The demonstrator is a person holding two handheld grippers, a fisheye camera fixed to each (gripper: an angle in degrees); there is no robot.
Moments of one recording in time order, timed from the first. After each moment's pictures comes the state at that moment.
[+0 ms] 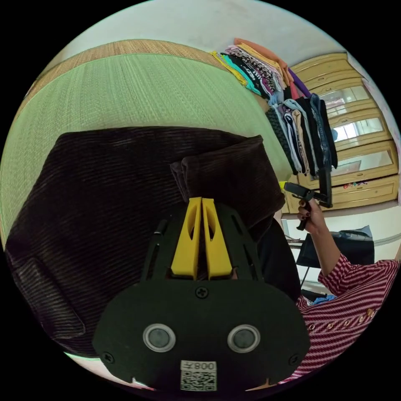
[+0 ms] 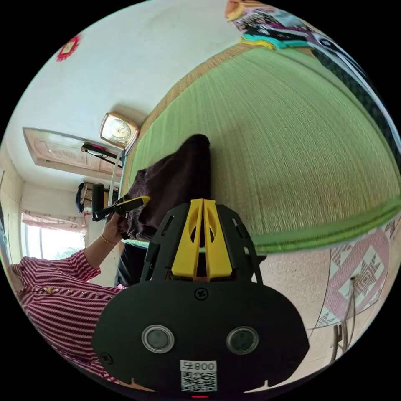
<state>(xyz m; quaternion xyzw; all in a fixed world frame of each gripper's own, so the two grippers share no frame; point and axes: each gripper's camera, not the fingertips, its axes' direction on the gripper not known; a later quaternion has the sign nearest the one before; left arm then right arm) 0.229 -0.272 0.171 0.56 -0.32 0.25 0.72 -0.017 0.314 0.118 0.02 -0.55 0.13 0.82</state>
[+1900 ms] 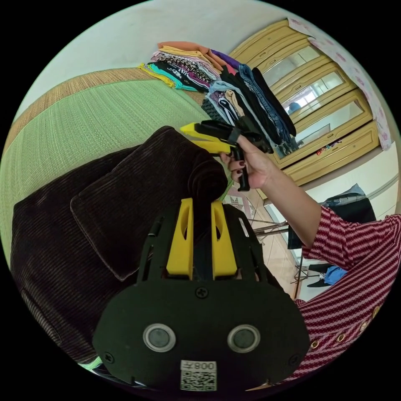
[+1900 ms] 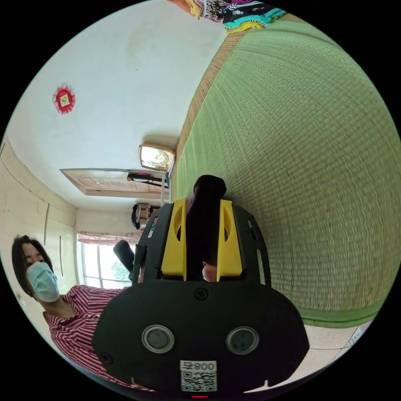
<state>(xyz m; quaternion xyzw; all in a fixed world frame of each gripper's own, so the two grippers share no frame) 0.268 -0.374 0.279 0.50 -0.36 0.38 0.69 0.012 0.218 0.242 0.03 -0.71 0.15 0.68</state>
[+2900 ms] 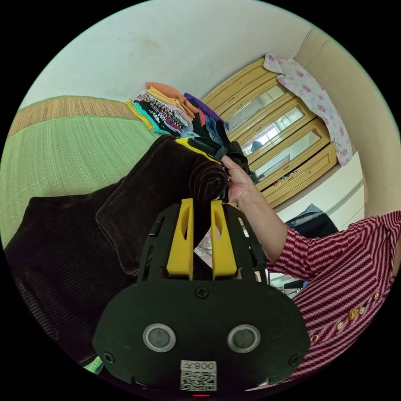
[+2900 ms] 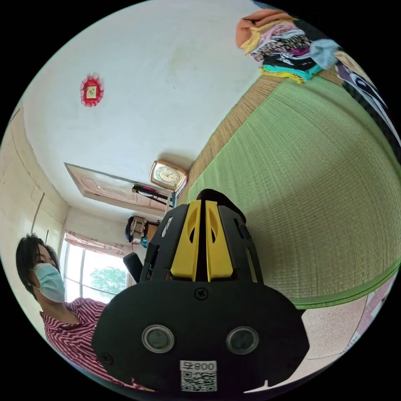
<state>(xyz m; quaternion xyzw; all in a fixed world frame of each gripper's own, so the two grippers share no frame) 0.144 -0.375 0.129 0.55 -0.20 0.50 0.64 -0.003 0.151 0.031 0.15 -0.66 0.16 0.71</state>
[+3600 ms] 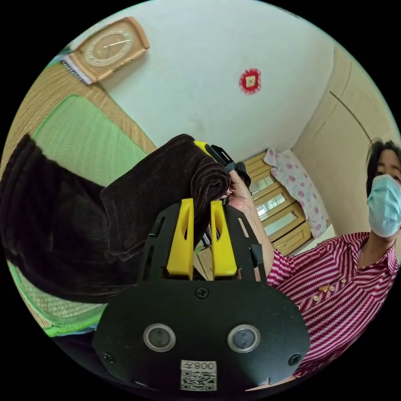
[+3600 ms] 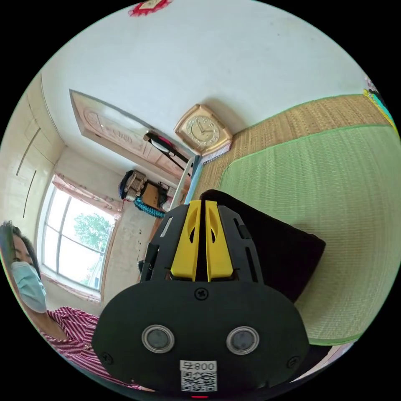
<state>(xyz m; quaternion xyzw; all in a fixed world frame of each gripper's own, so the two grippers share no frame) -0.132 -0.317 -0.057 0.70 0.05 0.46 0.55 -0.348 -0.002 -0.250 0.14 -0.63 -0.02 0.76</state>
